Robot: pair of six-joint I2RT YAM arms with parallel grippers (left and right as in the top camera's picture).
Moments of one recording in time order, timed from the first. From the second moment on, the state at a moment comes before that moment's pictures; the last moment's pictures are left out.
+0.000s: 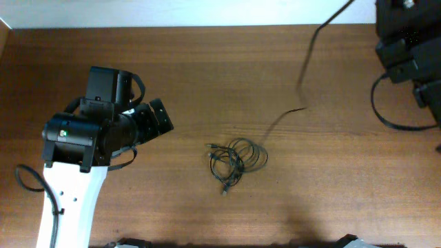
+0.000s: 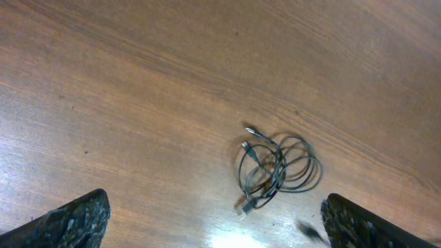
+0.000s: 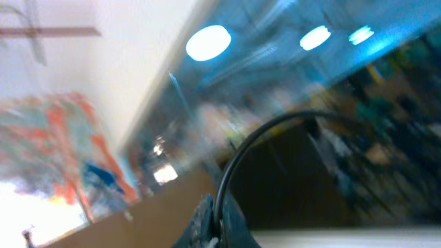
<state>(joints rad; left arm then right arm) -0.15 1.30 1.58 -1.40 0.03 -0.59 0.58 1.39 2.33 -0.43 -0.07 0.59</state>
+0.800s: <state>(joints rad) -0.46 1.39 1.58 -1.22 0.31 -0.35 0.42 1.64 2.32 -1.34 0.03 0.68</state>
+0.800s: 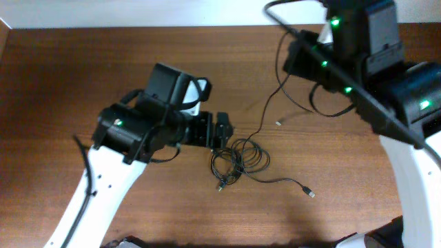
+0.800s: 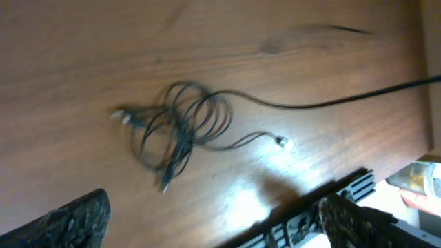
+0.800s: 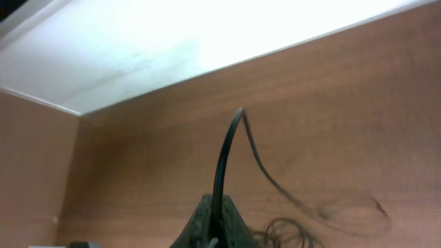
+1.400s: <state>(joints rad) -0.74 1.46 1.58 -0.83 0.15 -0.24 0.20 1.66 2.32 -1.47 -0.27 0.78</state>
